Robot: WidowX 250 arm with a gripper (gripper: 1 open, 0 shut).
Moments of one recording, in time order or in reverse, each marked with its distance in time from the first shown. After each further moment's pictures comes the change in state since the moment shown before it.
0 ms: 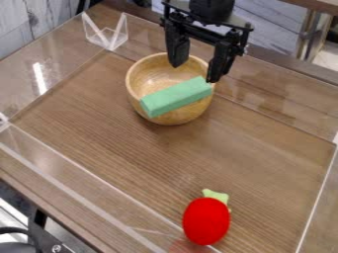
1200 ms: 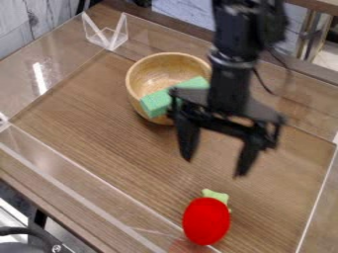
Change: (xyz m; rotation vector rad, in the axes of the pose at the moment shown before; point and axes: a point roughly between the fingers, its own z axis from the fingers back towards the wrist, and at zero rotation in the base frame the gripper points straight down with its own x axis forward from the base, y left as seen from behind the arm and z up) arm -0.091 -0.088 -0.034 -0.023 0.073 0.151
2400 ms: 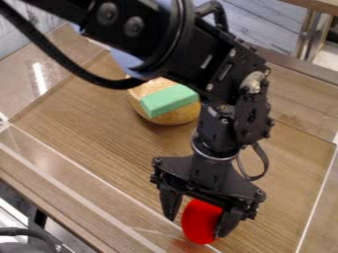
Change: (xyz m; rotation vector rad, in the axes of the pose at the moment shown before) arm -0.016 0.010 -0.058 0.036 -0.084 0.078
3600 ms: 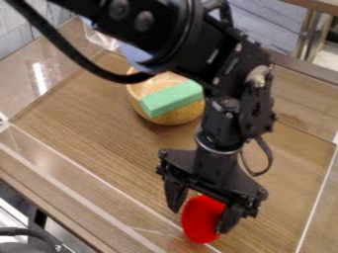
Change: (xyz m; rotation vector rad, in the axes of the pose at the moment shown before) arm 0.005 0.006 0.003 0.011 0.027 -0.080
